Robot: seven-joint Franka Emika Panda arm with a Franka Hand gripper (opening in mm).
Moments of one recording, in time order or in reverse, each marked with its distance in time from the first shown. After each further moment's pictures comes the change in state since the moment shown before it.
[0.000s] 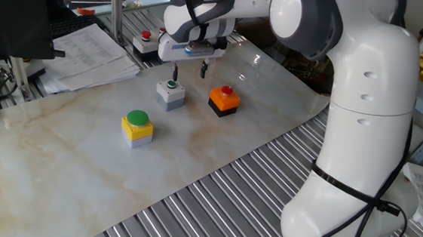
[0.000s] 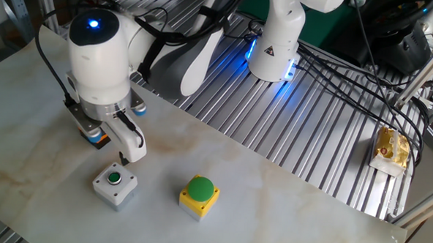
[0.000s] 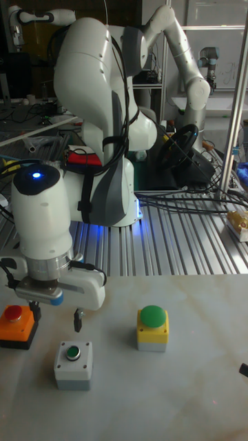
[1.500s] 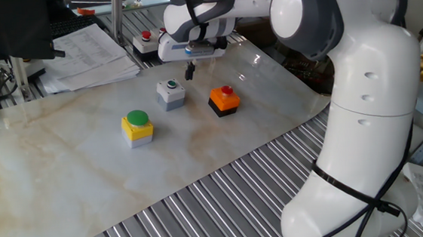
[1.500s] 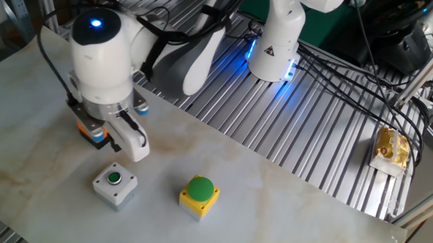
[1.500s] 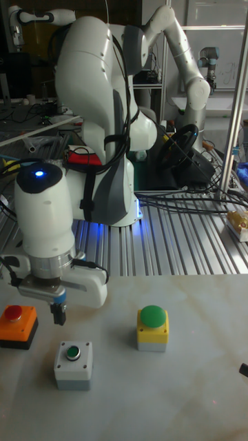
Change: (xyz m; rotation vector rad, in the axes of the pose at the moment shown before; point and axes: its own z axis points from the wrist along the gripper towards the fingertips) arm 0.008 0.004 0.001 -0.001 0.008 -0.004
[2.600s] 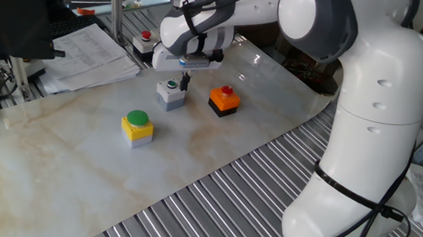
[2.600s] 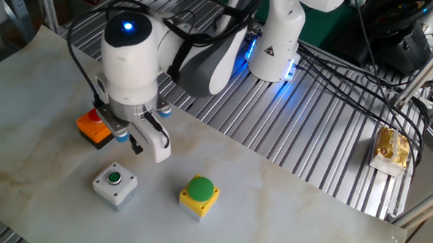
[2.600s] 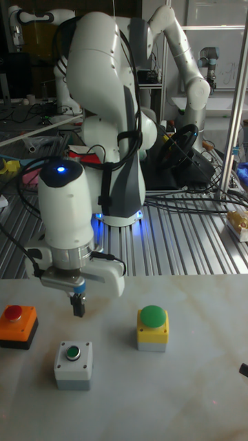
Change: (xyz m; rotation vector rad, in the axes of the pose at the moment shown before) arm 0.036 0.028 0.005 -0.046 -0.006 0.041
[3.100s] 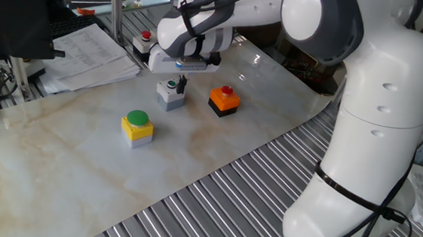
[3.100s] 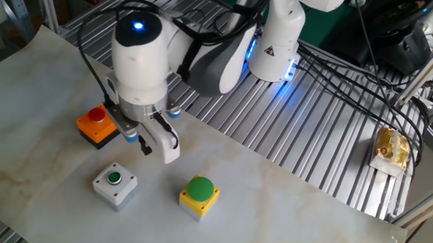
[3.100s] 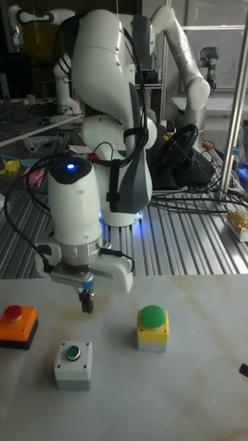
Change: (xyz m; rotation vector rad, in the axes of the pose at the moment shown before) arm 0.008 0.009 -0.001 -0.003 0.003 0.013
